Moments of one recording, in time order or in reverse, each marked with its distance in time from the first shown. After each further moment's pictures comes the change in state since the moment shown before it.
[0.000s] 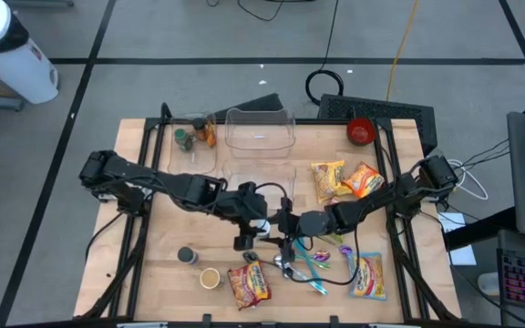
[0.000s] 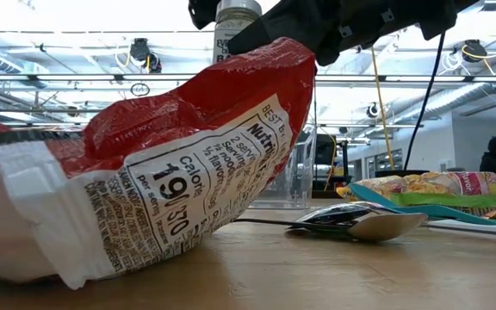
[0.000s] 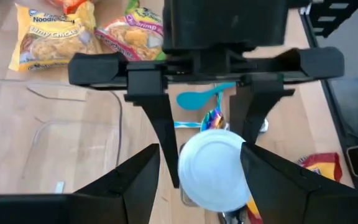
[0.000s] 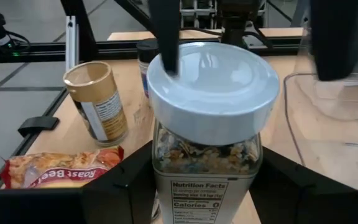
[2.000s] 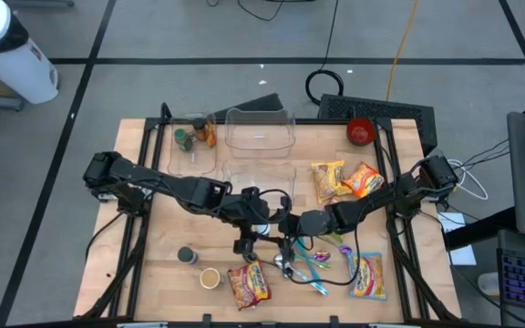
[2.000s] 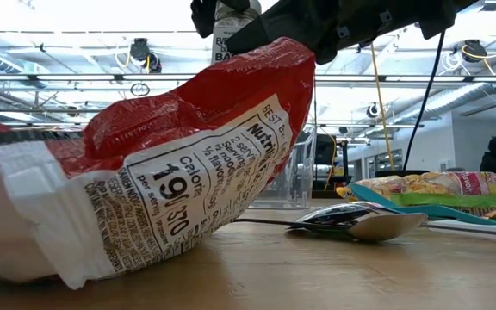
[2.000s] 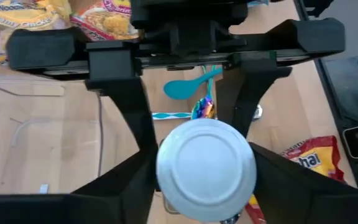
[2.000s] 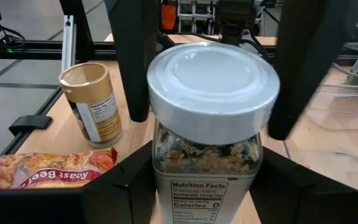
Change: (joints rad) left arm 0.003 0.035 -0.002 0.006 0.050 0.042; right arm 0.005 -0.001 0.000 0.012 0.012 -0.050
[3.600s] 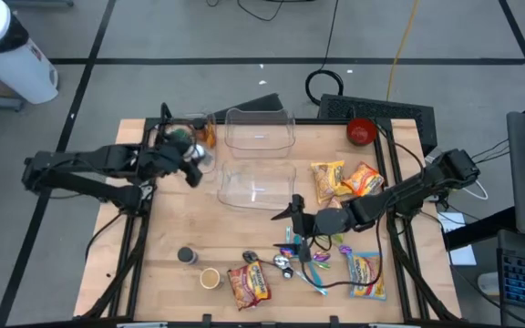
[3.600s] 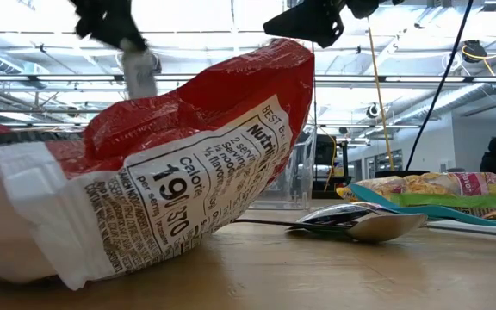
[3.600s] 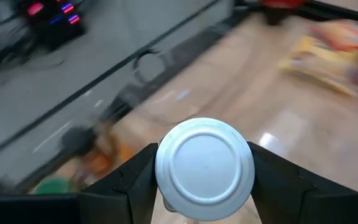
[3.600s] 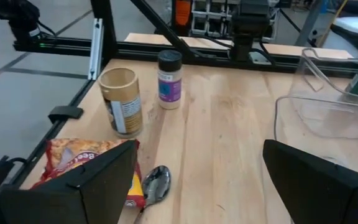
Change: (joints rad) left arm 0.256 -0.770 -0.489 -0.159 -0.591 -0.300; right arm 0.043 -0.207 0.000 -0.242 -0.004 -0.023
